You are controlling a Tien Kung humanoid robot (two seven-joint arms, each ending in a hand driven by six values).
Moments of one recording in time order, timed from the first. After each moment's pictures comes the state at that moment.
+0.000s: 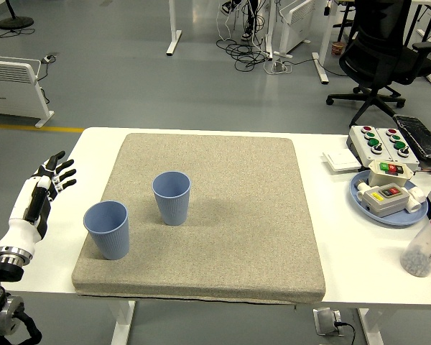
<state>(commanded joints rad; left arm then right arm) -0.15 0.23 -1.52 -1.33 1.23 0.11 -0.23 0.14 -0.20 0.03 0.22 -0.09 -0.17 -0.13</state>
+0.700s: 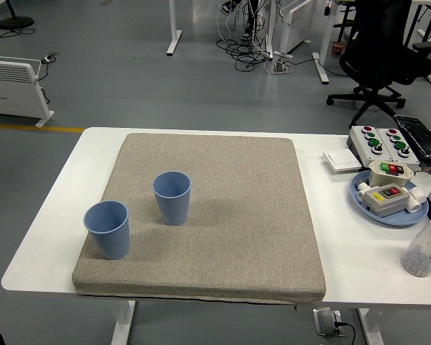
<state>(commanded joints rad) 0.03 0.33 -1.52 -1.49 1.15 0.50 -0.48 0.13 -0.20 0.01 0.22 -0.08 -0.17 -0.13</state>
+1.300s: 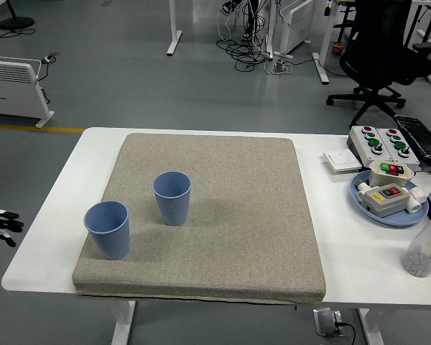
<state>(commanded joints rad) 0.17 0.37 -1.28 -1.49 1.13 0.49 -0.65 0.14 -0.20 0.01 0.22 -0.08 -0.18 -0.13</state>
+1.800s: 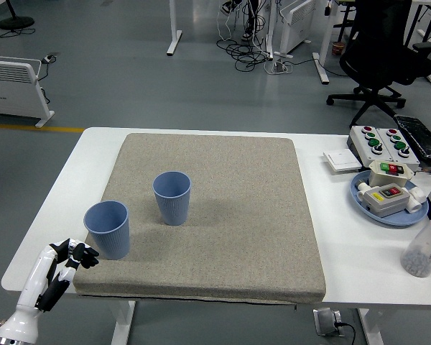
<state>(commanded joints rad) 0.09 0.37 -1.12 -1.38 1.27 0.36 -0.64 0.14 -0.20 0.01 0.22 -0.08 -0.17 -0.14</state>
